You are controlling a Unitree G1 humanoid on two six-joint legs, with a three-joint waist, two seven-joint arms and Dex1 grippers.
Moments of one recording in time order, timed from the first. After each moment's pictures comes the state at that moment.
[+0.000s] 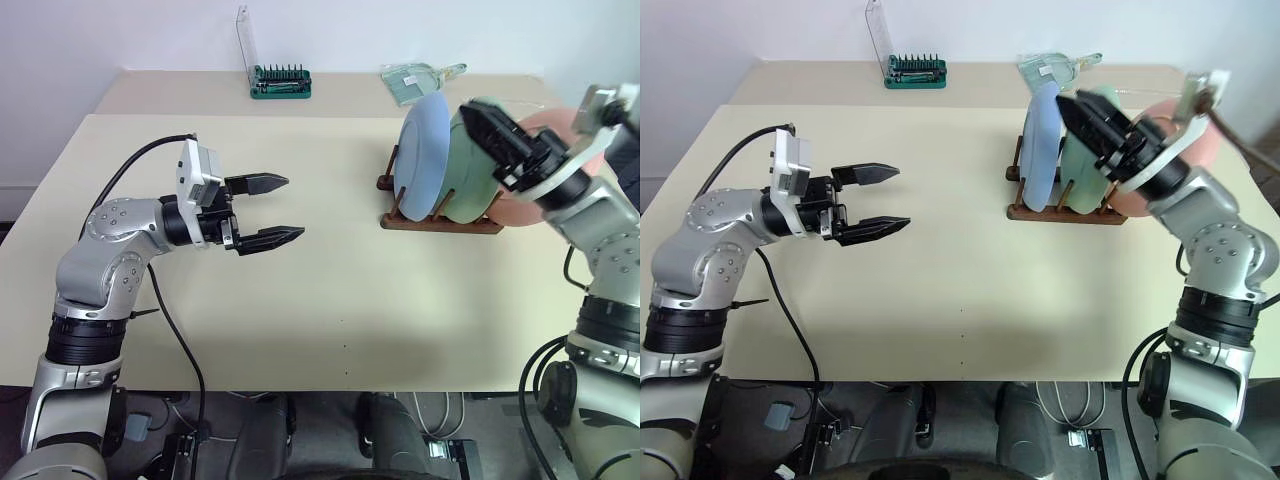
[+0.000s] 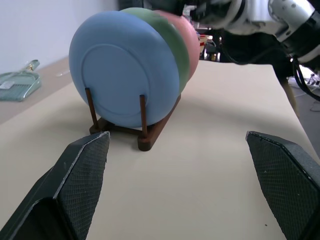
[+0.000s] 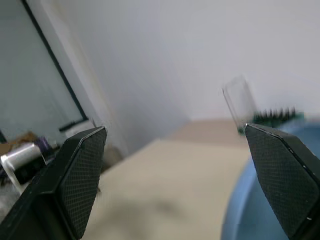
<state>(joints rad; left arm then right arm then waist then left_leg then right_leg) -0.55 0.65 0.05 -0.14 -0.60 0.45 -1.11 -0.67 -0.60 -0.45 0.00 1.06 0.75 0.71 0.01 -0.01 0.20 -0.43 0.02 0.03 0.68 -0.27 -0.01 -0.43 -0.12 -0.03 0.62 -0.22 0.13</state>
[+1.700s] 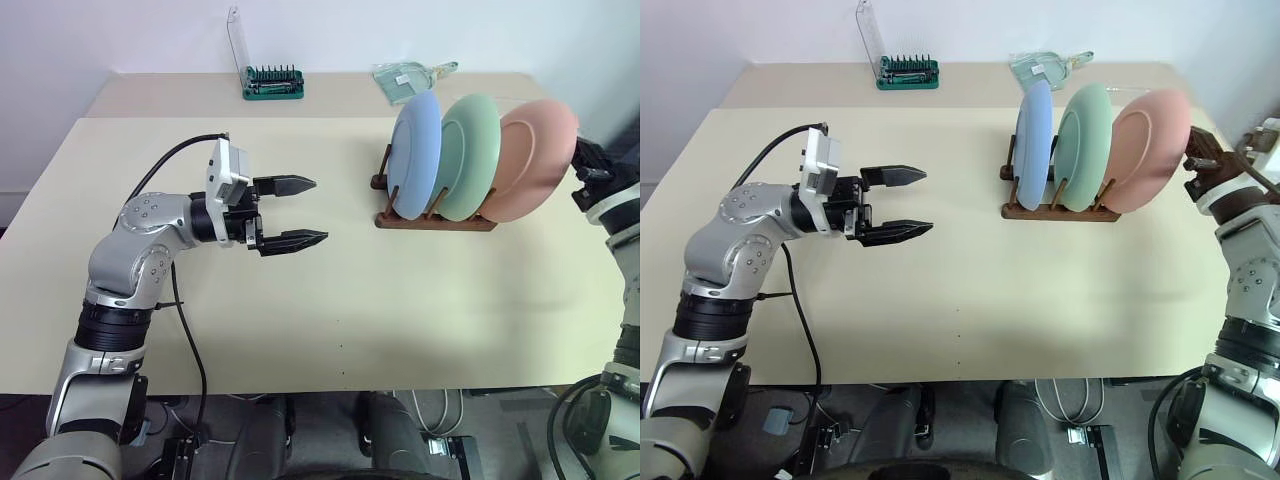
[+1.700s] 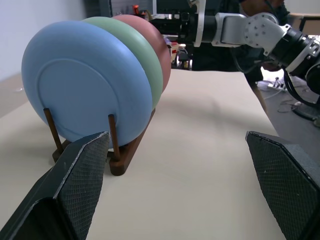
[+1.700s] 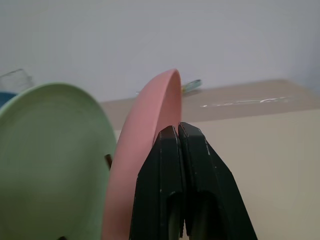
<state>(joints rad) -0.63 0.57 -0.02 -0.10 -0.58 0.44 -1.15 -0.48 -0.68 -0.55 0.14 0.68 0.49 0.46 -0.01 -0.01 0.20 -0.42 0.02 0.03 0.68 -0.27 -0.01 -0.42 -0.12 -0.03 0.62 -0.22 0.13</state>
